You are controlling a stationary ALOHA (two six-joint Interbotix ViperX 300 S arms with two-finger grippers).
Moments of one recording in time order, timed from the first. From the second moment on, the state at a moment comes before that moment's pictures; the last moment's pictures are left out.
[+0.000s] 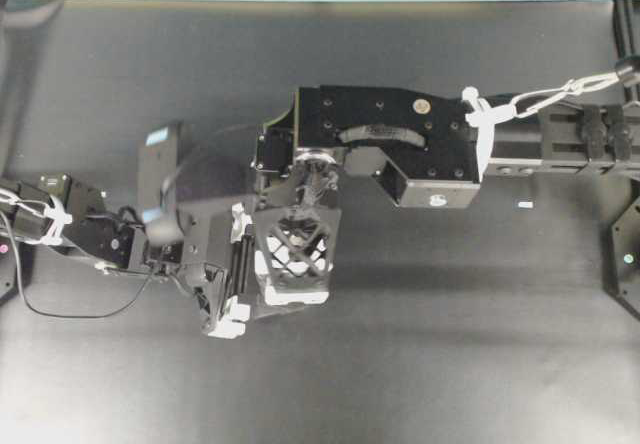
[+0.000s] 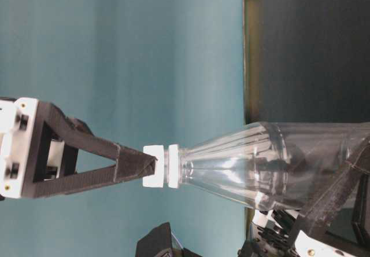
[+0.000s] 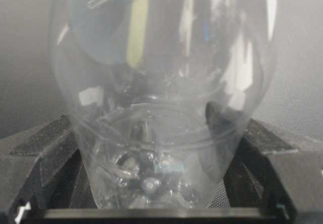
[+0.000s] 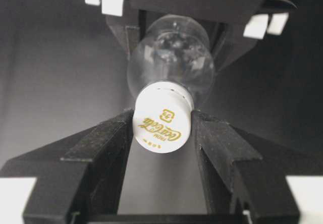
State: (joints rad) left arm -0.06 0.26 0.89 0.05 -0.73 -0.10; right arm 0.07 0.38 -0.46 0.14 1.44 -0.19
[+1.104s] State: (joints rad) left arm -0.06 0.26 0.88 0.05 -0.73 -0.10; right arm 0.08 0.35 -0.40 0.15 1.42 -0.52
